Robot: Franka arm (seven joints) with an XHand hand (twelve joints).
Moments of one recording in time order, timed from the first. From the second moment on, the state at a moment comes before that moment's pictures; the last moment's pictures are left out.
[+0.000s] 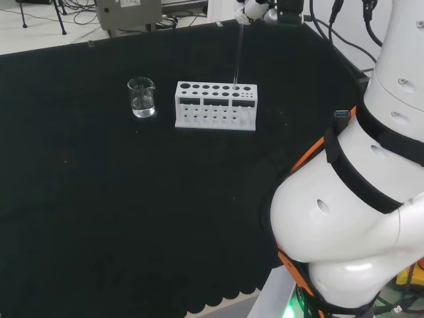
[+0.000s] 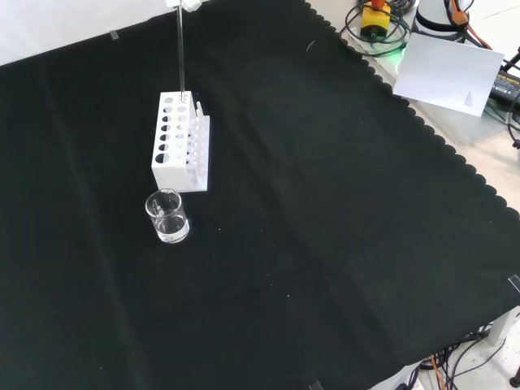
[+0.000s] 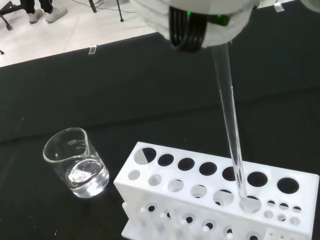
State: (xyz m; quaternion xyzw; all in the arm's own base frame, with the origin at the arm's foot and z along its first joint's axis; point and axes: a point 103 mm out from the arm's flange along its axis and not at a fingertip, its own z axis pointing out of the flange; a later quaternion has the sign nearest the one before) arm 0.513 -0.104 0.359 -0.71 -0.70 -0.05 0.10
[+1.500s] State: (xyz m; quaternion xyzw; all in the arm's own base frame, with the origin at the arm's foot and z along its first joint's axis) arm 0.525 -0.110 0.328 -0.71 -0.69 -0.04 0.12
